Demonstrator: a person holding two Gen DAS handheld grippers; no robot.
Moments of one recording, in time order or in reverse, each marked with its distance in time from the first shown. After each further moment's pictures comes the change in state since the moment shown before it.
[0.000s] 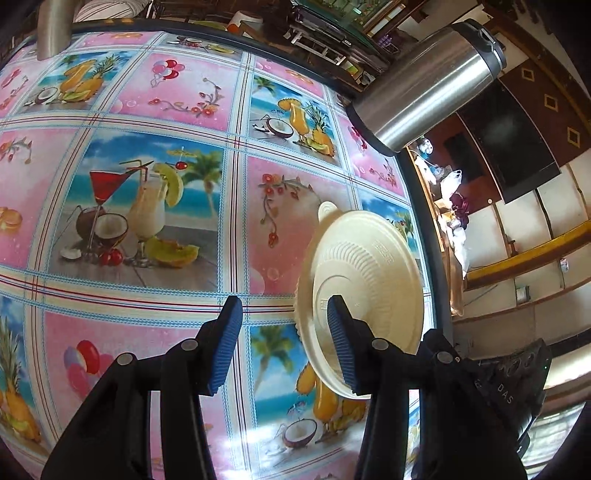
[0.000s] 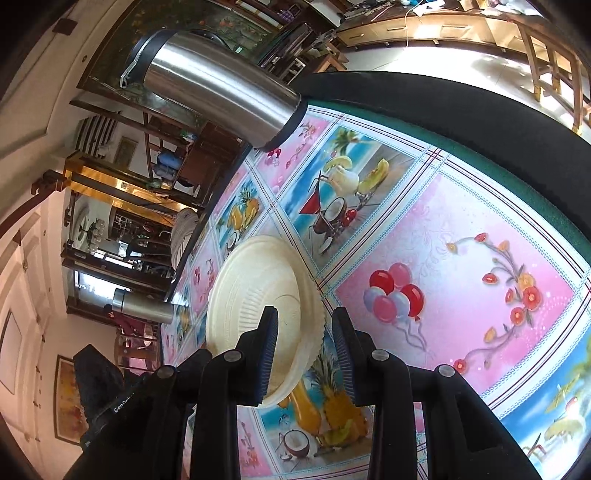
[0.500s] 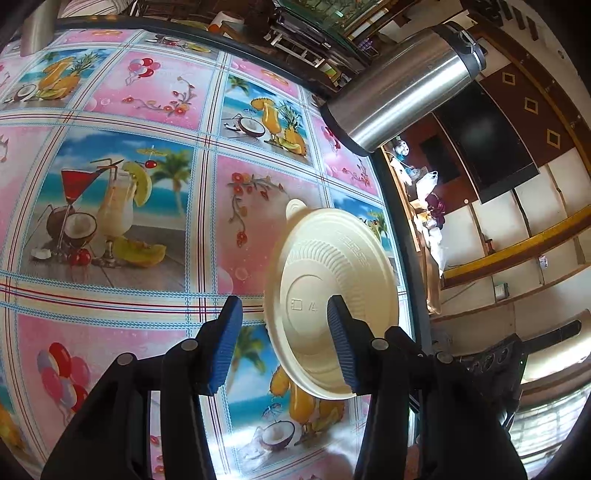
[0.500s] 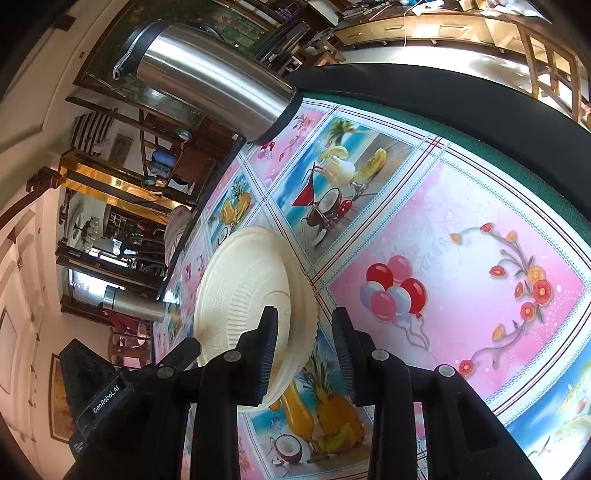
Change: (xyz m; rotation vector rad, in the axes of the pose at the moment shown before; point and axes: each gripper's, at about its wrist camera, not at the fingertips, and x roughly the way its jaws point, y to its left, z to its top) left arm 0.001 -0.009 0.000 0.019 -0.009 -0.098; right arm 0.011 -0.001 -0.007 -0.006 0.000 -0.028
